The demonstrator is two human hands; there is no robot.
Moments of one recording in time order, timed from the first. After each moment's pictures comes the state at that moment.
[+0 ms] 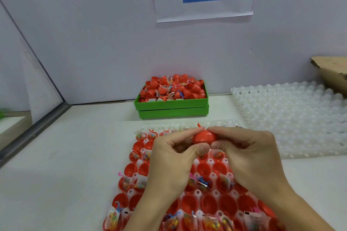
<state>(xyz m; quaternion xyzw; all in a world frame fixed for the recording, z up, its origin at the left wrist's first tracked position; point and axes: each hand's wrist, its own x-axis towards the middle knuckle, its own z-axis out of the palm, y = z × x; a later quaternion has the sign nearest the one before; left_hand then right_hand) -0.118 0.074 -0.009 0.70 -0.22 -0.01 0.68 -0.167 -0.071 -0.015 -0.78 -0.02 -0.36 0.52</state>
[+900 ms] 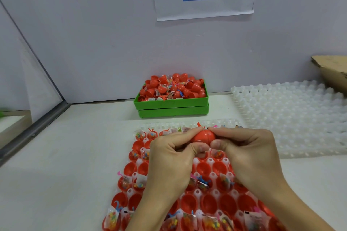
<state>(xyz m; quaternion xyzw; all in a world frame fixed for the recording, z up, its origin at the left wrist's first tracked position) -0.120 0.071 -0.008 0.71 -0.24 0.05 0.66 -0.166 -0.066 -0.010 -0.72 0.01 -0.31 0.62</state>
